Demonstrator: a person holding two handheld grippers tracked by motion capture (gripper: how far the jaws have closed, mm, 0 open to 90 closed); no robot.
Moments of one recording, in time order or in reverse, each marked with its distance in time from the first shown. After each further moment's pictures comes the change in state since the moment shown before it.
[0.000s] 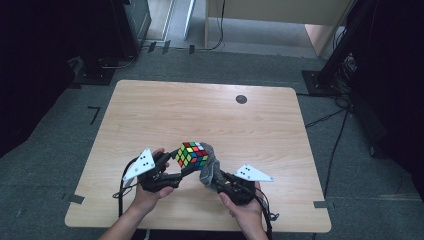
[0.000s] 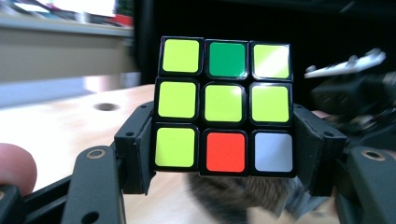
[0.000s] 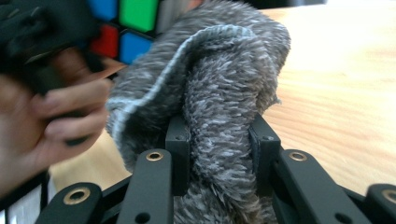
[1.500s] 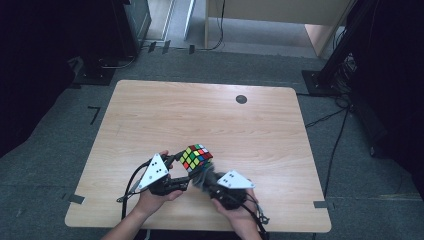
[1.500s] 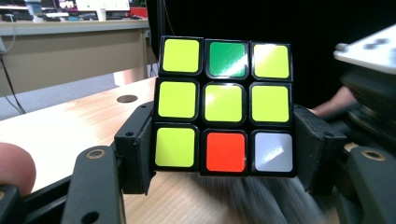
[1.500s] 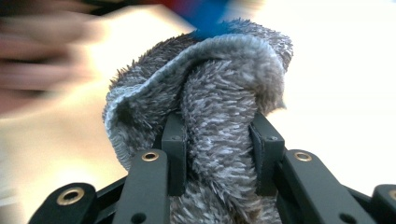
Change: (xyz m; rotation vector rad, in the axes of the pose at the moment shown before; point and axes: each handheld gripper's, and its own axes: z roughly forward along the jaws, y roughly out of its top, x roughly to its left) left arm -0.011 -0.009 0.011 0.059 0.057 0.088; right arm 0.007 -0.015 0.016 0.110 -0.216 -0.263
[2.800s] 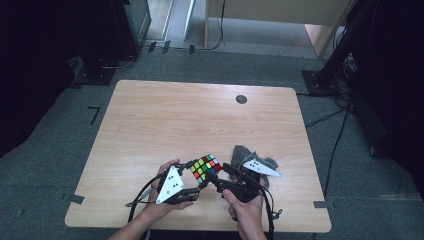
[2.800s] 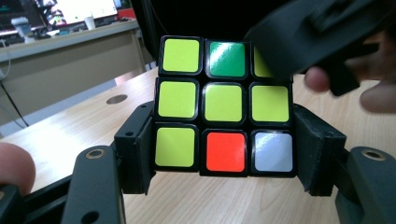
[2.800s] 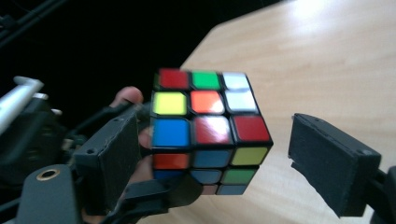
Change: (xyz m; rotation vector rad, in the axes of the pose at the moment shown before) left arm -0.032 -0.022 0.019 0.031 -0.012 0.190; right arm -0.018 0.026 -0.023 -0.111 0.262 0.521
